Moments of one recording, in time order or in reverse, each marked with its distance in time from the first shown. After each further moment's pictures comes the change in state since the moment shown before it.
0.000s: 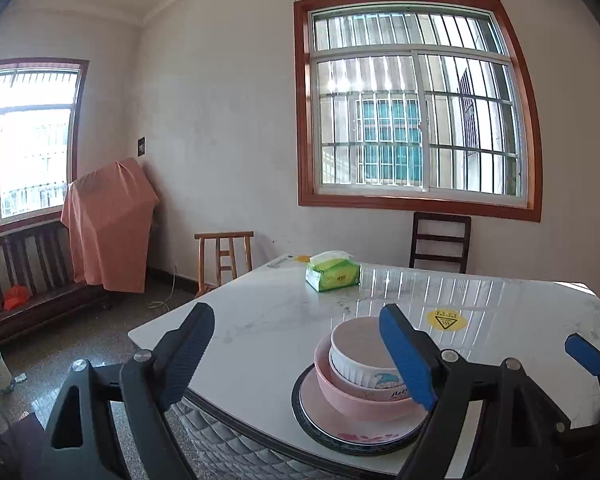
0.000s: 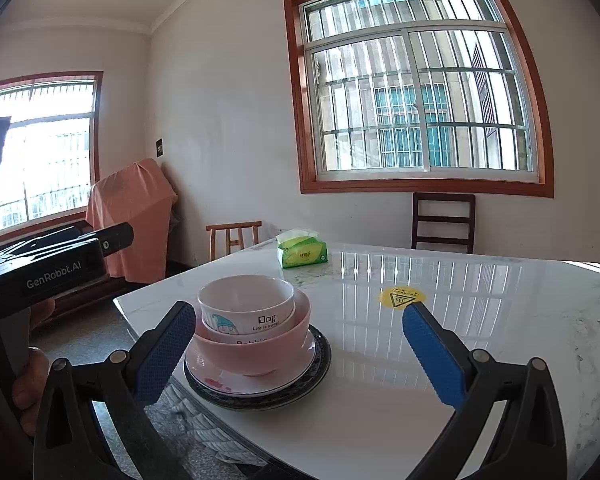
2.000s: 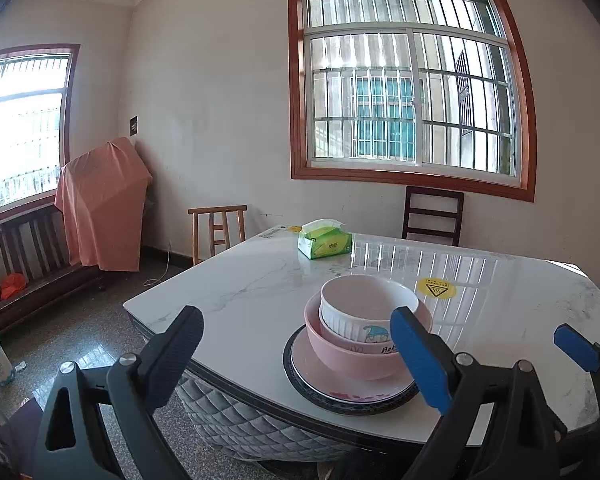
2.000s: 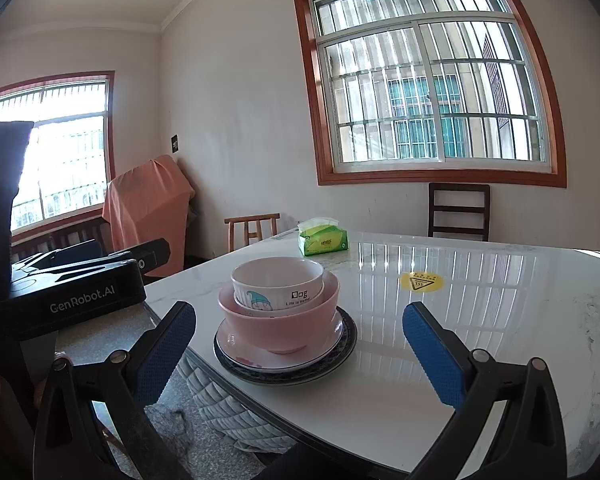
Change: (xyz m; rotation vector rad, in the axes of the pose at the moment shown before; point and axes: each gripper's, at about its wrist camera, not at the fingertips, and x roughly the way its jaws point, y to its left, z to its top) left arm -0.008 0.000 -0.024 0.006 0.126 -0.022; right arm -0.018 0.018 -0.013 0.016 0.034 0.062
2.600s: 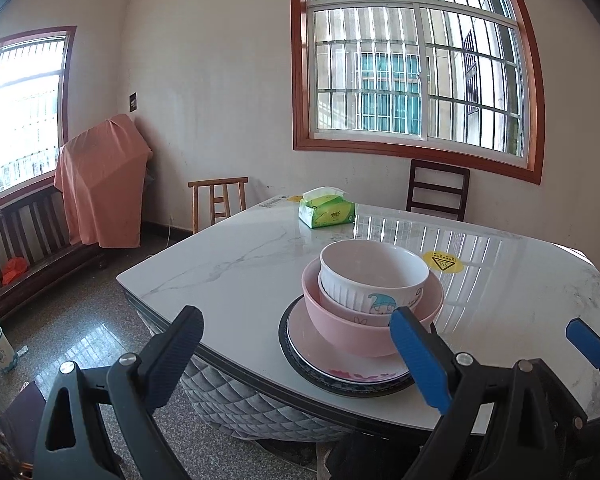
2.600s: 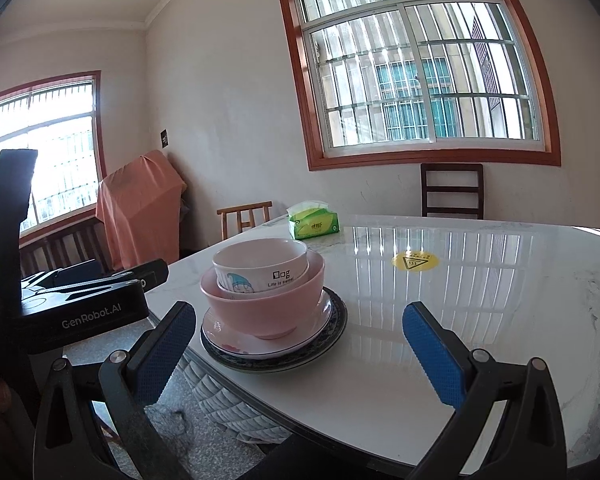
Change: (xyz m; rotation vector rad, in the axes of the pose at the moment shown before) left arm 0.029 -0.007 -0.018 -0.008 0.097 0.006; right arm 0.010 -0.019 -0.012 0.046 0.046 -0.016
